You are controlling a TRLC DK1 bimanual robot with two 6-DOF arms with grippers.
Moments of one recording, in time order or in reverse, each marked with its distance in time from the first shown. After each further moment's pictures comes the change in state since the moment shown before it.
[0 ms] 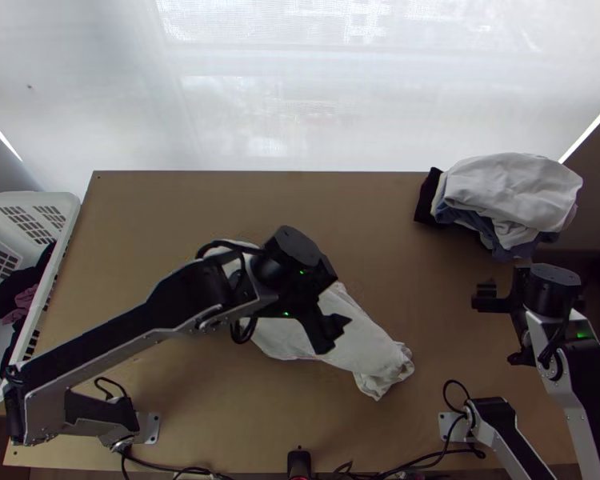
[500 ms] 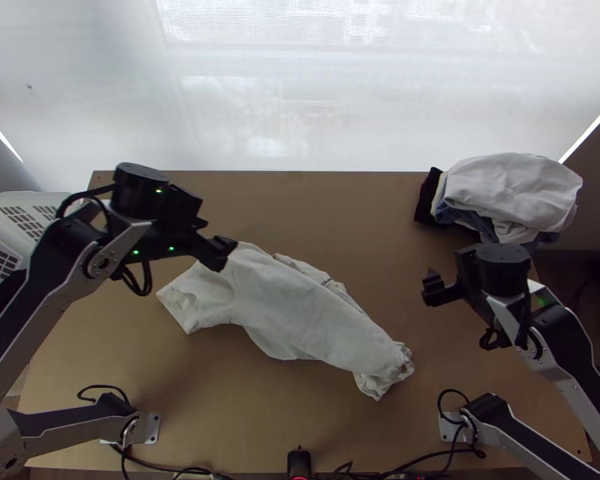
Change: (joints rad) left arm 0.573 -0.260 -0.211 -0.087 0.000 0.056; right arm 0.352 0.199 0.147 0.008 -0.129 0.054
